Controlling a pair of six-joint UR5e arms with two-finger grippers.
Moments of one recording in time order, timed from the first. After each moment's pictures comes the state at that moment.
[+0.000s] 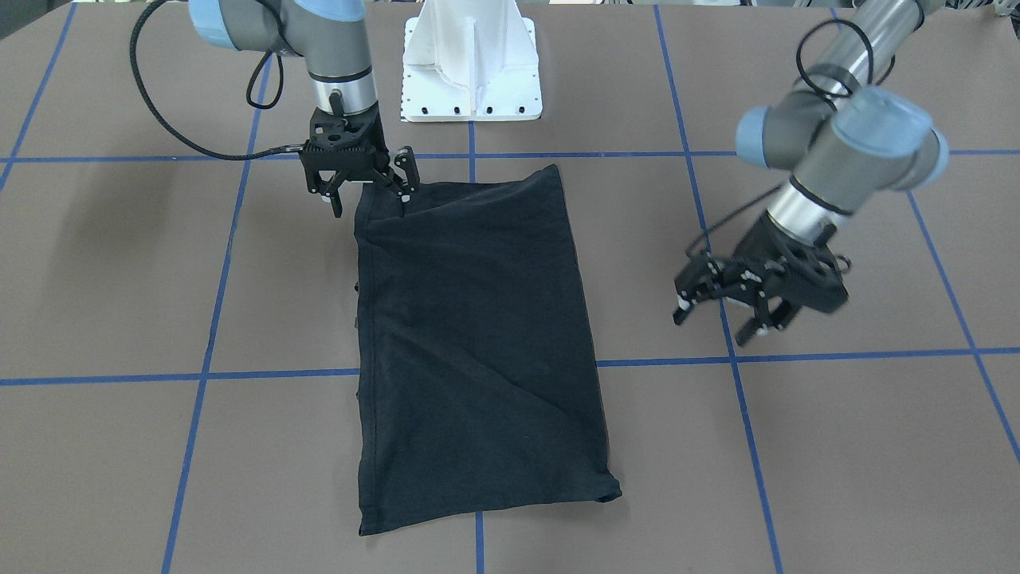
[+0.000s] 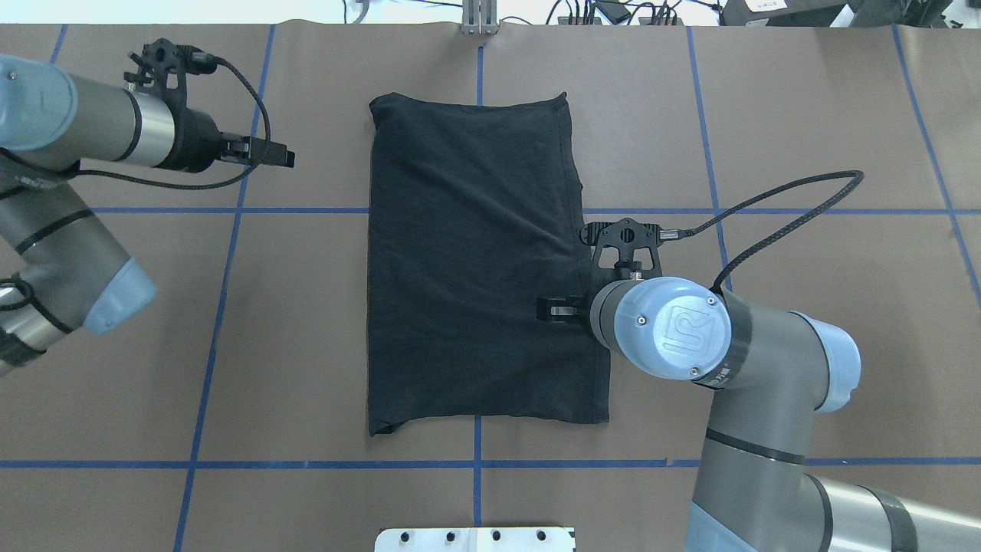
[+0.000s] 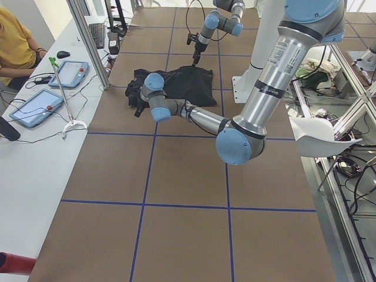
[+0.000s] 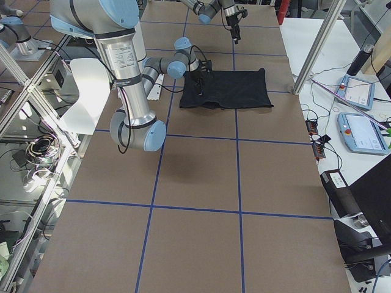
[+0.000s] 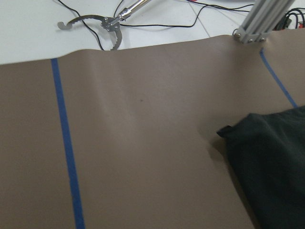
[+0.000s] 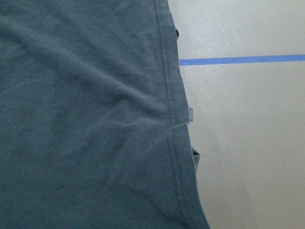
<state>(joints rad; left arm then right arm) -0.82 -1.89 -1.70 -2.31 -1.94 -1.01 0.38 -1.18 2.00 -1.51 1.50 1.34</state>
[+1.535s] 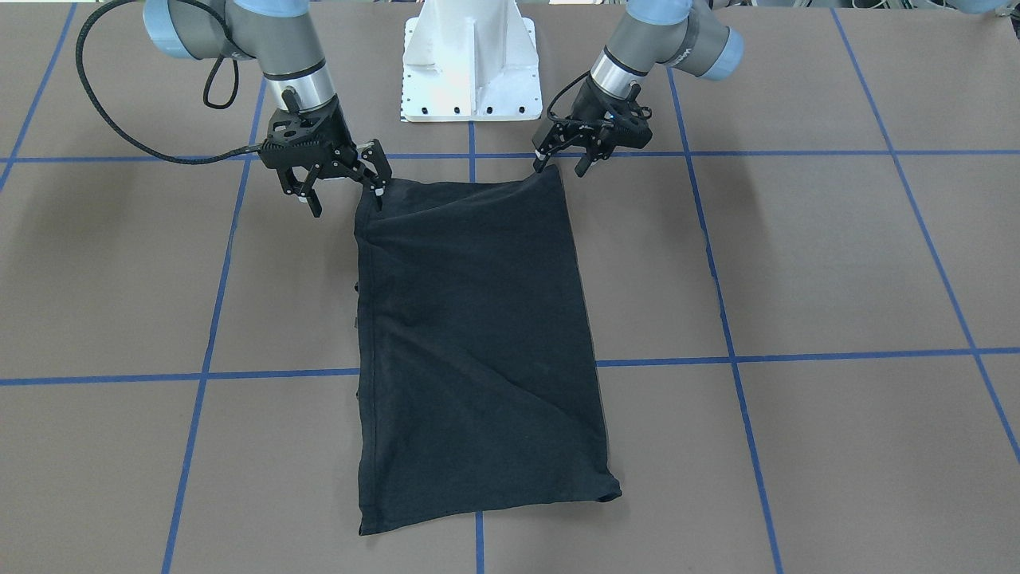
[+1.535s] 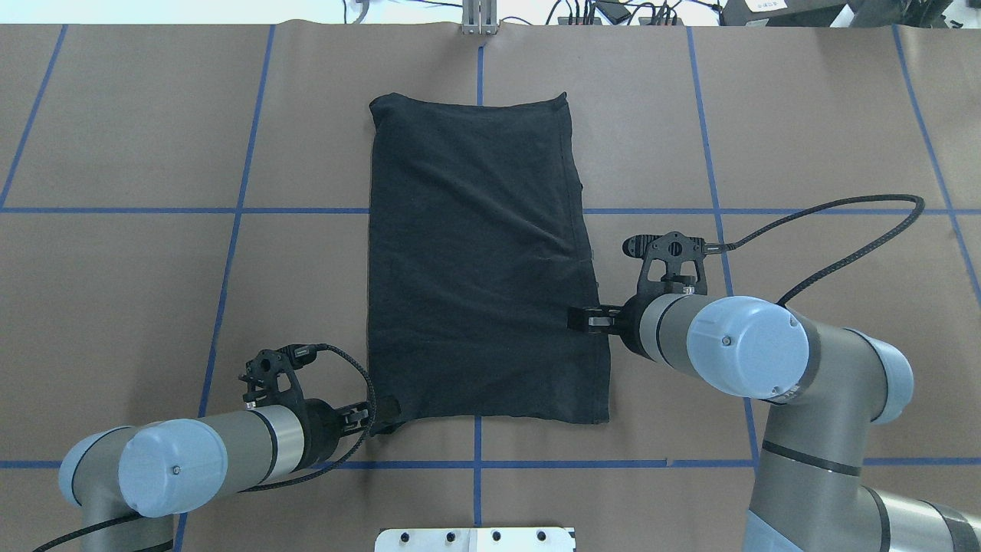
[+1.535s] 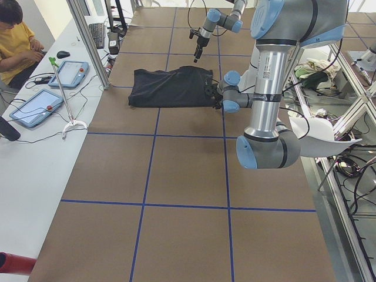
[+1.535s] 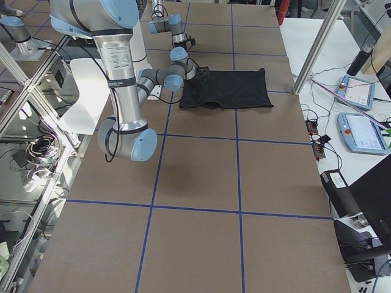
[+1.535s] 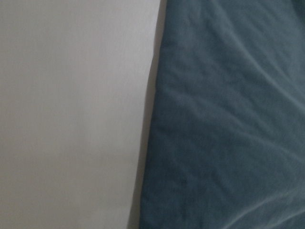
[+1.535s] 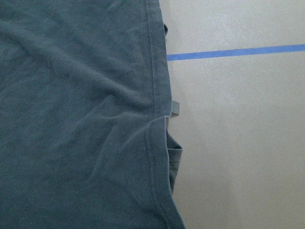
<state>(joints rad) -0.18 -1.76 -1.89 -2.28 -1.48 -1.72 0.38 -1.30 2.02 -1.34 1.50 1.34</state>
